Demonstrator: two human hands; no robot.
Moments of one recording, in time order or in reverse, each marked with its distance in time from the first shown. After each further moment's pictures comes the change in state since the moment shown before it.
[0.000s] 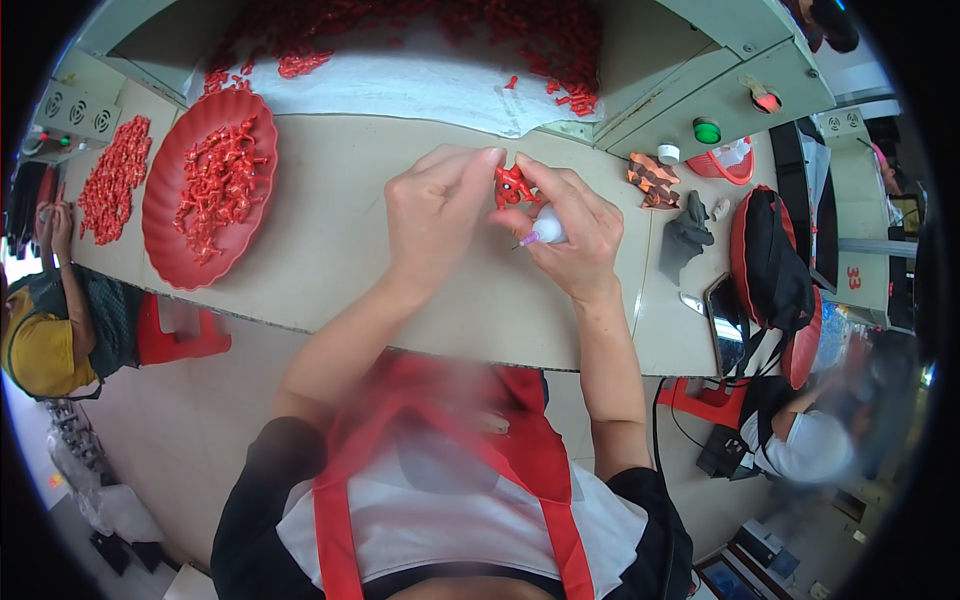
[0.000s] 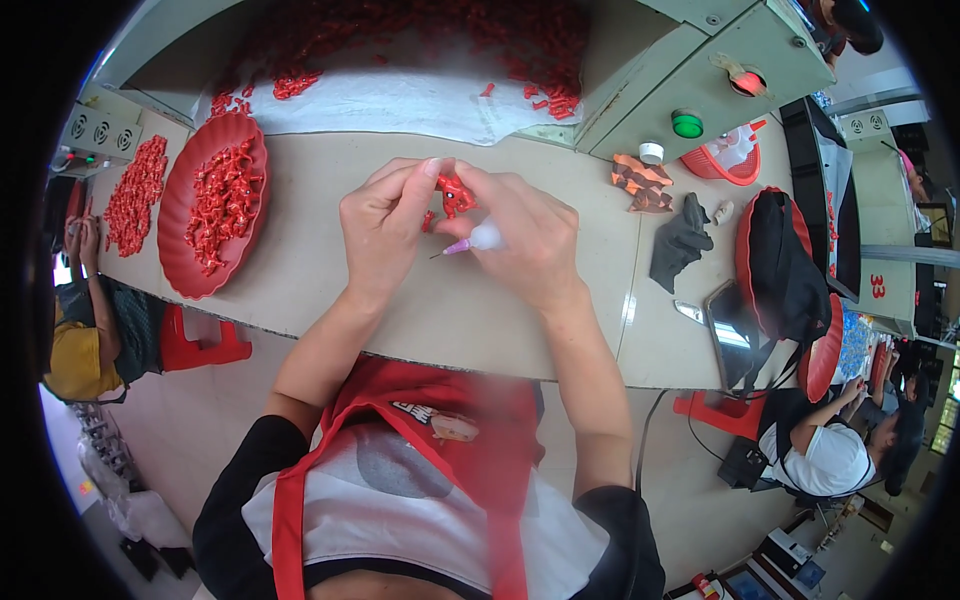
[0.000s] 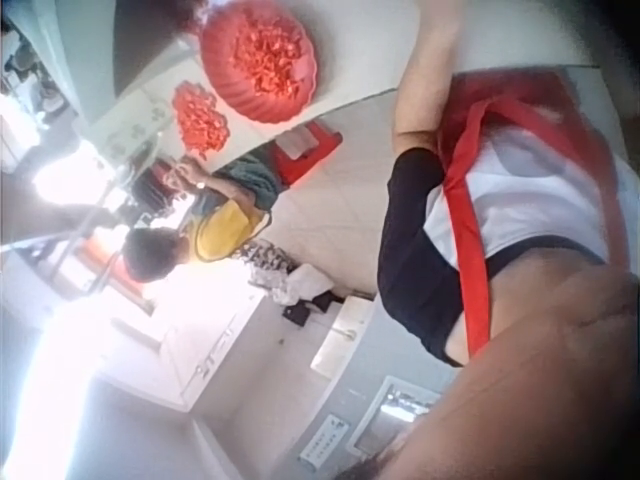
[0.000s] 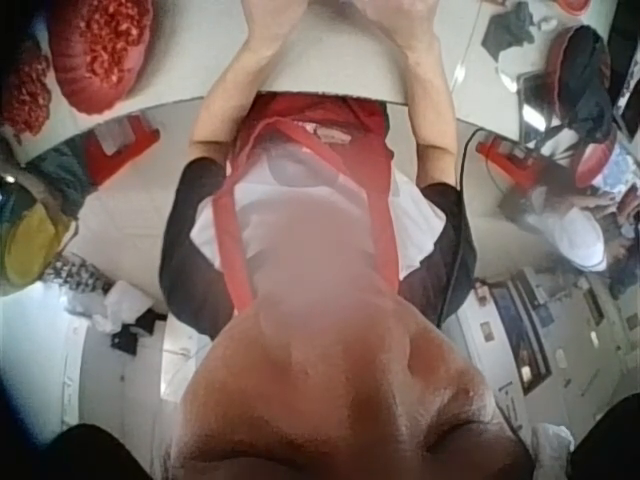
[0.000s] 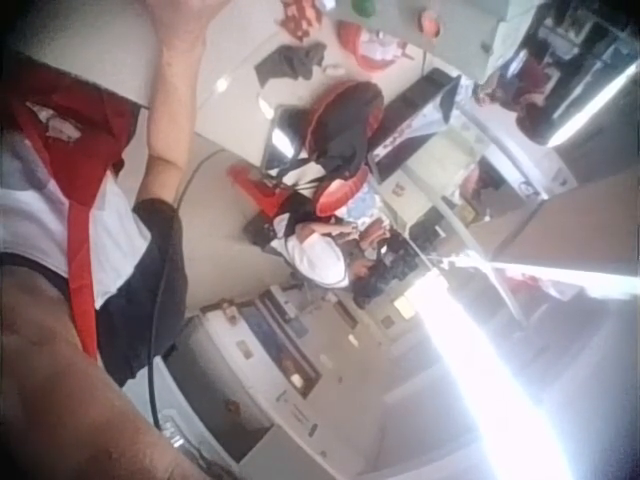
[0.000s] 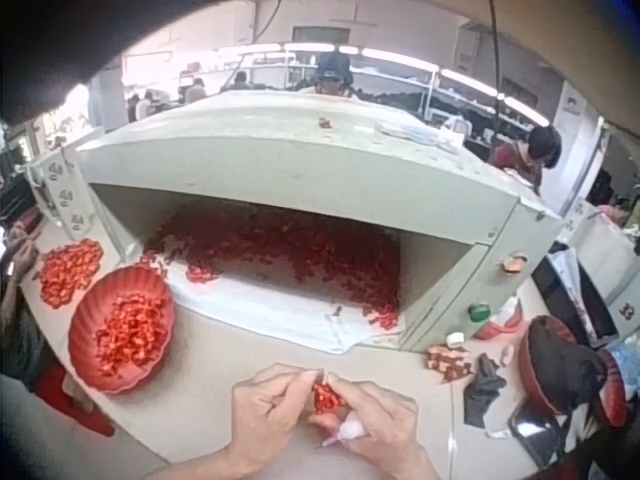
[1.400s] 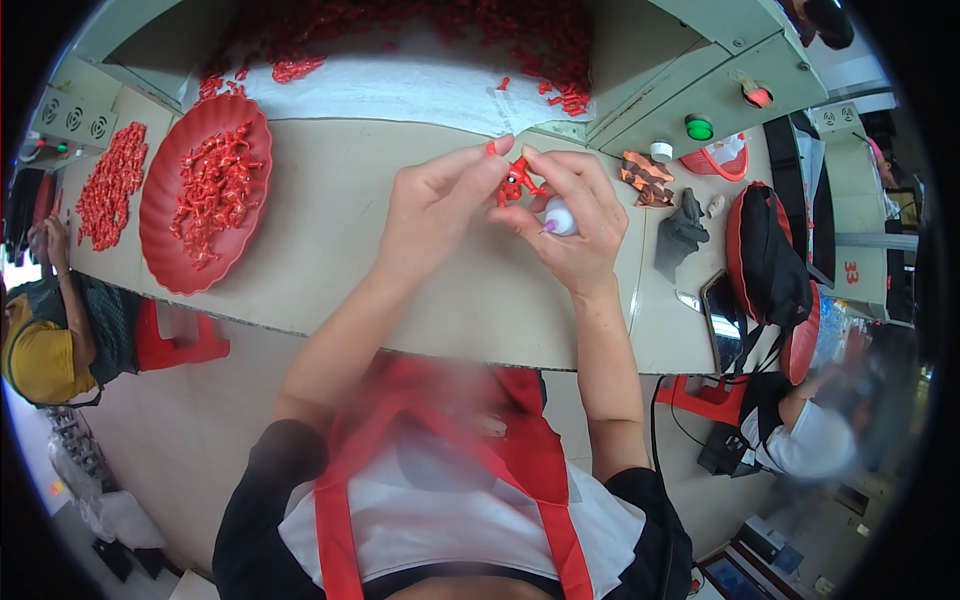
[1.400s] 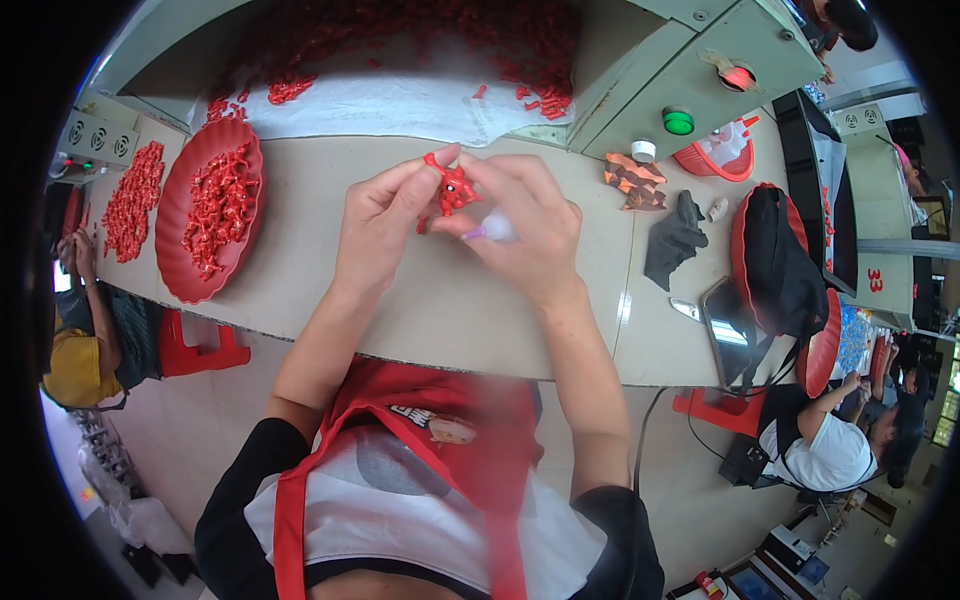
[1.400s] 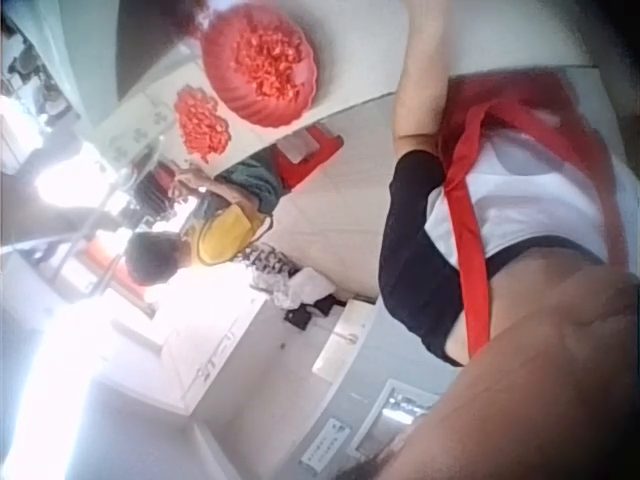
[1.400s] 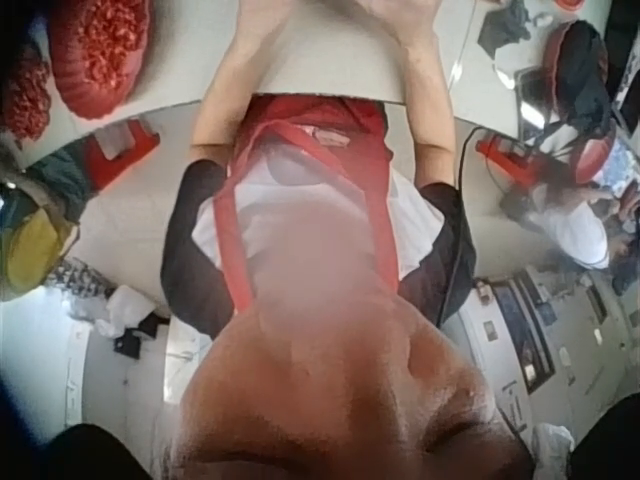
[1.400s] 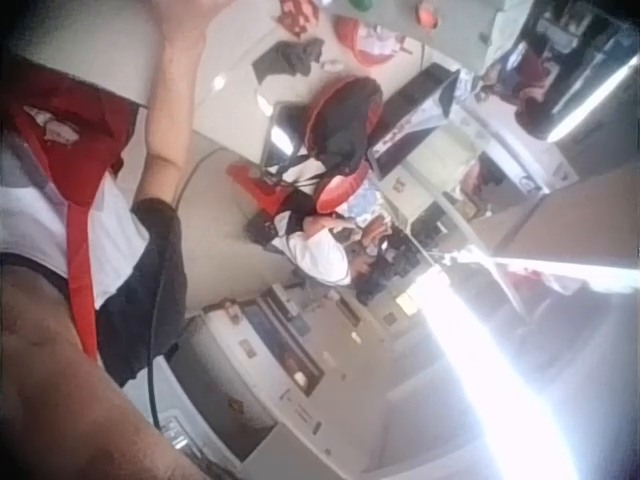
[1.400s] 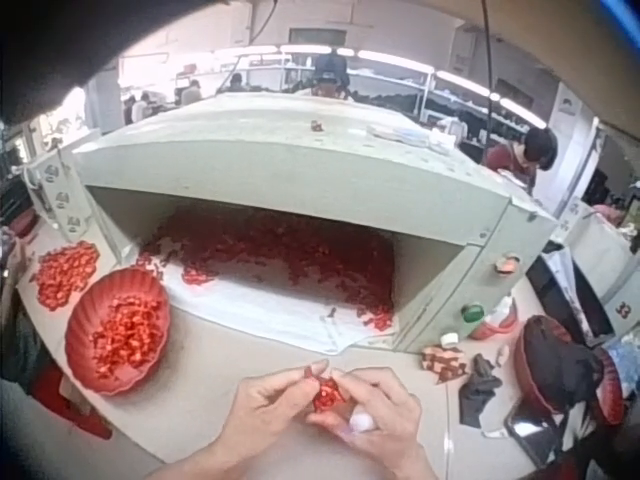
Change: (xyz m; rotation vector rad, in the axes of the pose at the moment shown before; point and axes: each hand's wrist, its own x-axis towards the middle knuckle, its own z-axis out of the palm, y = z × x) left_hand 0.004 0.006 -0.007 -0.318 -0.216 -0.223; right_hand 0.004 0.001 -0.005 0.094 0.066 0.070
